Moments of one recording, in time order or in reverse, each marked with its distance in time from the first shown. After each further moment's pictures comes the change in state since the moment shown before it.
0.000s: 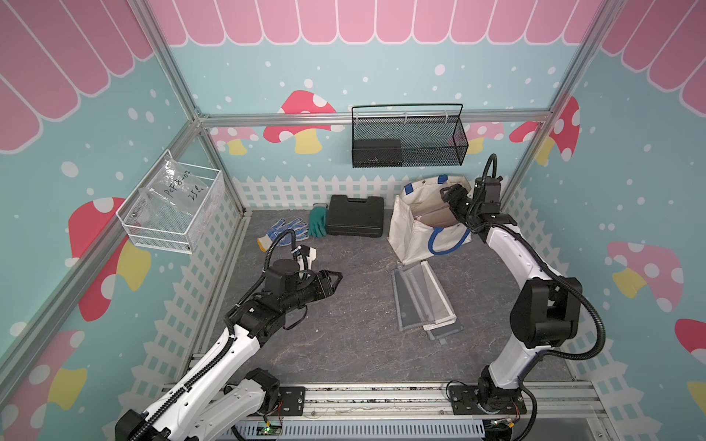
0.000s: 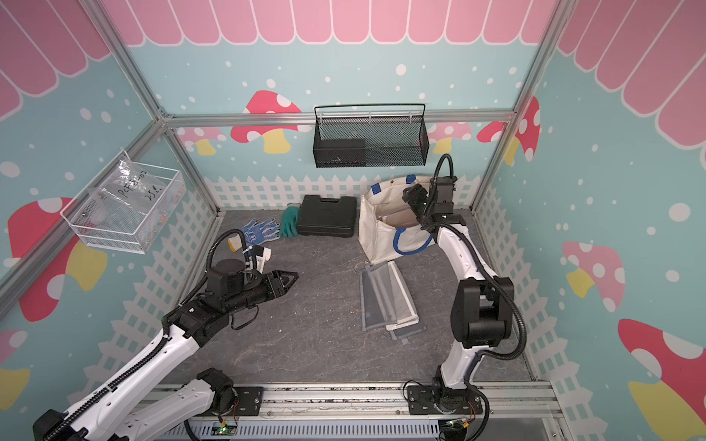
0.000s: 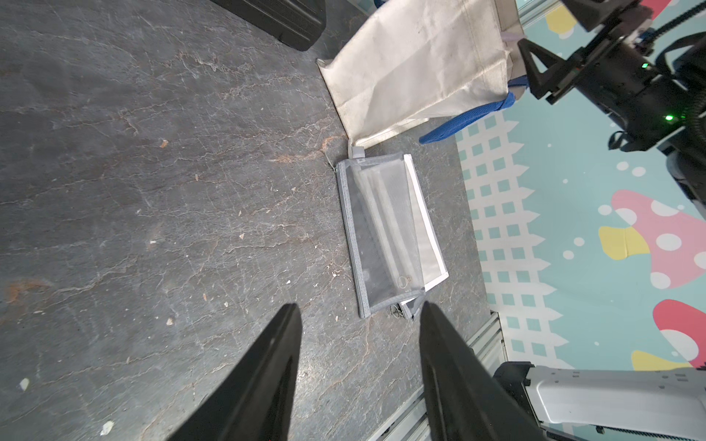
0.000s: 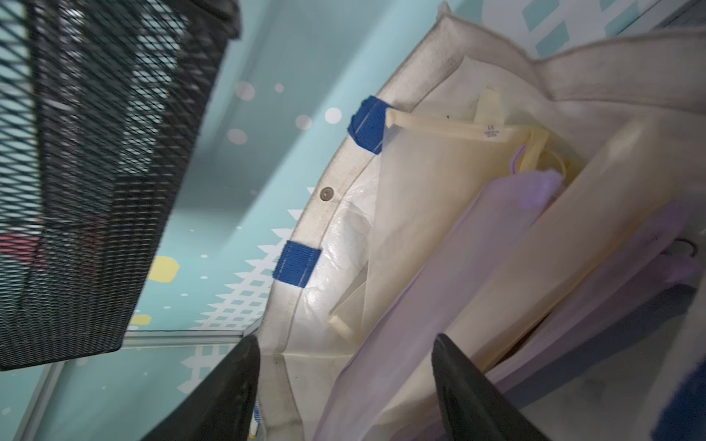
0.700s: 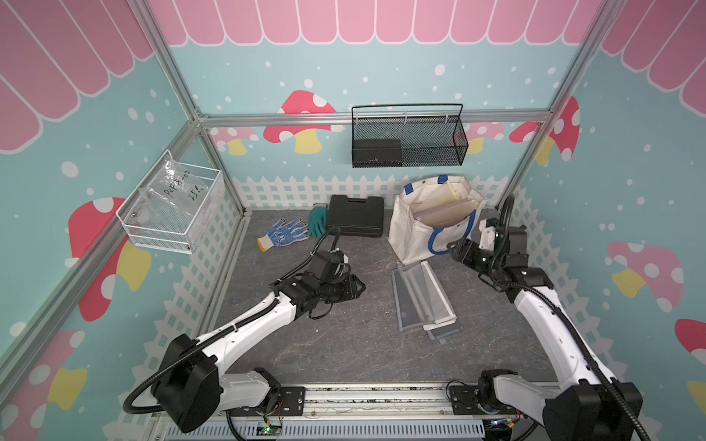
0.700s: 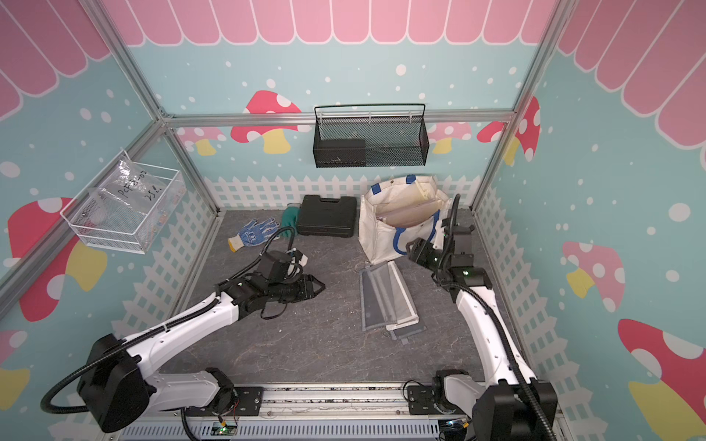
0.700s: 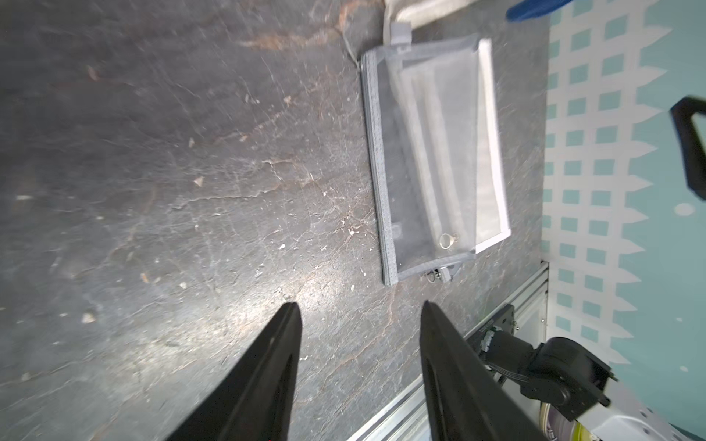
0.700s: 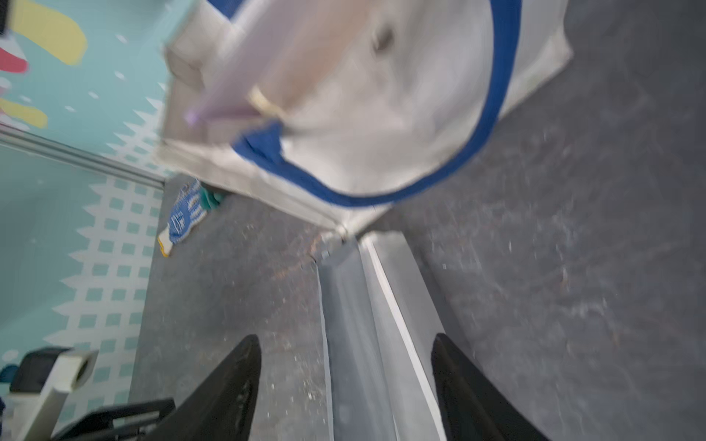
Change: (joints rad) left arm -0.193 0.478 0.163 -0.029 0.002 -0.024; right arm -0.005 -0.628 -0.702 -0.291 -0.105 -0.339
